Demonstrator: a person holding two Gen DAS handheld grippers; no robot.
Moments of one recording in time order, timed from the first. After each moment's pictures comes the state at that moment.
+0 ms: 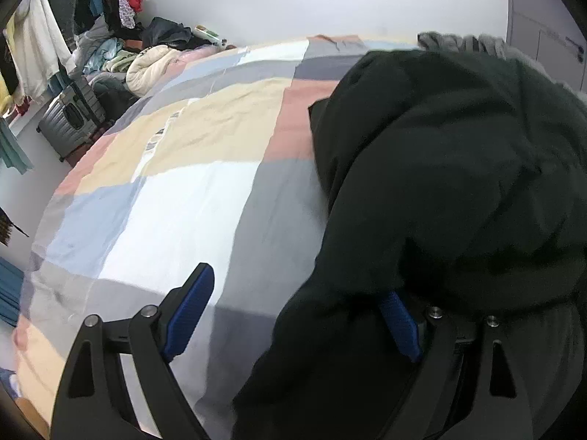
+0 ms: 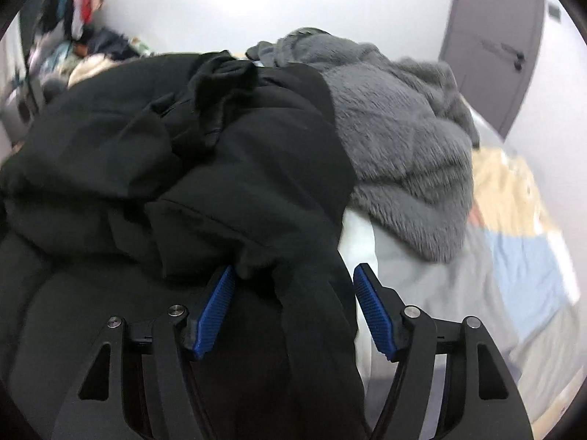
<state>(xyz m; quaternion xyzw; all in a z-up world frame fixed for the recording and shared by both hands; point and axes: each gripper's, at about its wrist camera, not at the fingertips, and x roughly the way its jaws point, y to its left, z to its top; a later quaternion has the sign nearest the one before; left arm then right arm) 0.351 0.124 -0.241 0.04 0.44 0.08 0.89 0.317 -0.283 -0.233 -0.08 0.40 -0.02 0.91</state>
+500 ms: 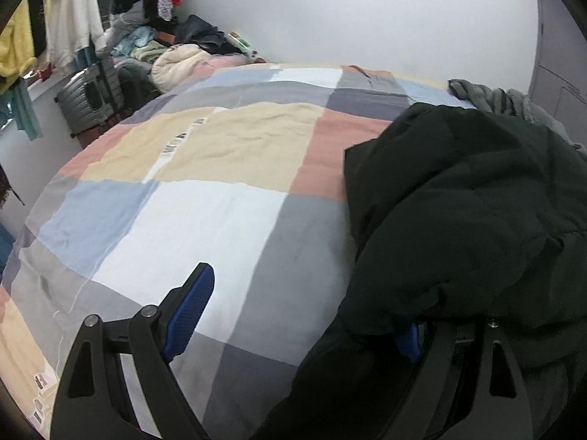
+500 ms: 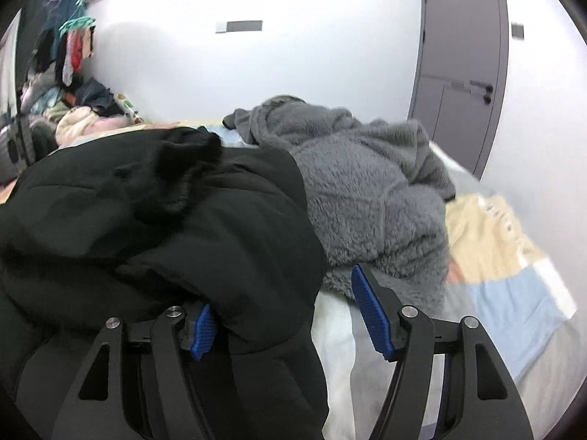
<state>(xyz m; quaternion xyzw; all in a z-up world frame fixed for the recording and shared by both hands) 0.362 0.153 -0.237 -0.03 0.39 0.13 0.91 0.335 -0.310 -0.215 -0.02 0.30 -0.05 0.95</state>
